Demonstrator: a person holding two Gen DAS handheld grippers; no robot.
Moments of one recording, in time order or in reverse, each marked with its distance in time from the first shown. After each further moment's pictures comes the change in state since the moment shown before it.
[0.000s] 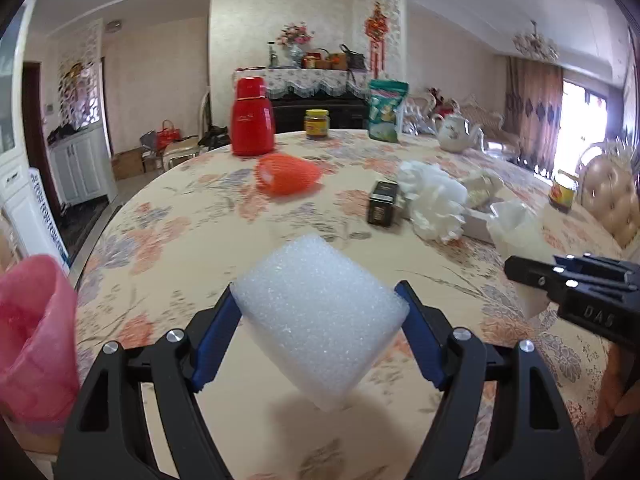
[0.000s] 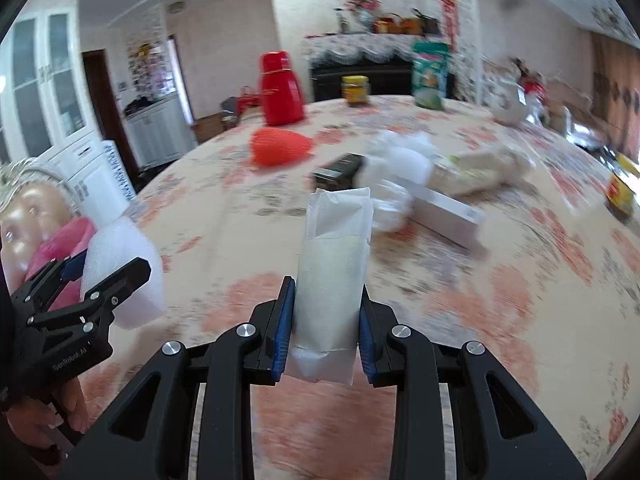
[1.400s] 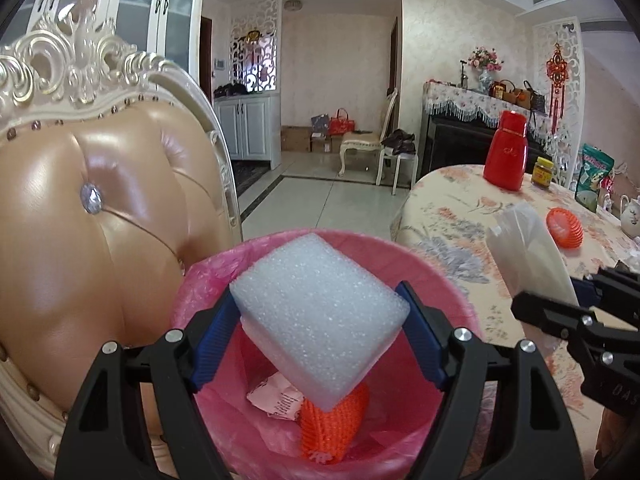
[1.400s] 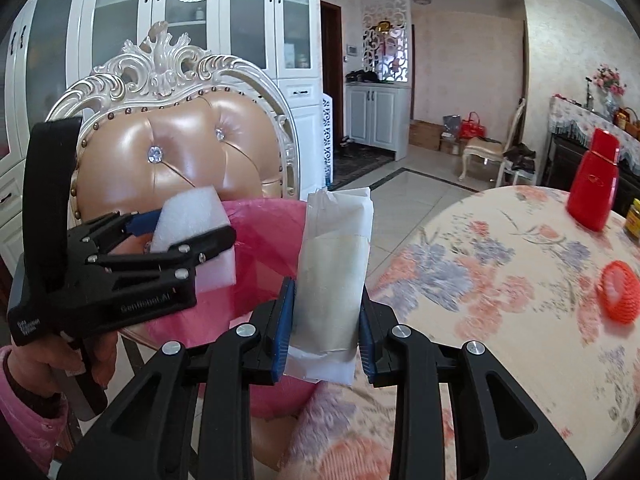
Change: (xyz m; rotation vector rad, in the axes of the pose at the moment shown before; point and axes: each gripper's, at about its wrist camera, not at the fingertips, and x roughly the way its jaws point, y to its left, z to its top) left arm -0.073 0.338 -0.033 -0.312 -0.013 0.535; right arm 0.111 0.360 0.049 -0.525 -0.018 0.606
